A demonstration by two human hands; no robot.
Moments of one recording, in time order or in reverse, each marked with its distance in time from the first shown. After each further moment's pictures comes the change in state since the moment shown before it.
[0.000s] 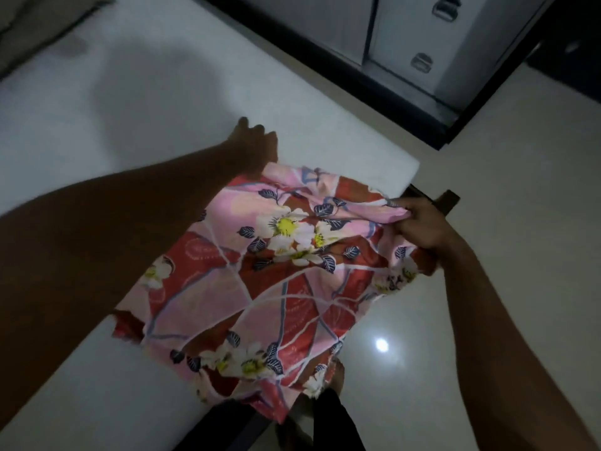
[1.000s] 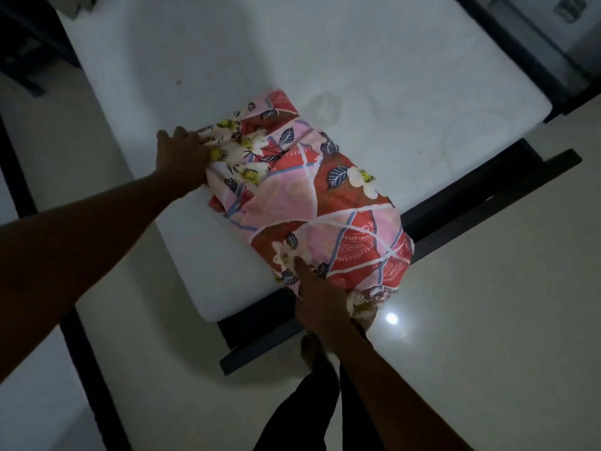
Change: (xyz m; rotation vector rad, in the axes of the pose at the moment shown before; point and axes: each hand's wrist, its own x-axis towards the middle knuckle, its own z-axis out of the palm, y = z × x) left_hand -0.349 -0.008 0.201 -0.090 -0.199 -0.601; right_hand -0.224 0.012 0.363 -0.501 -0.289 -0.291
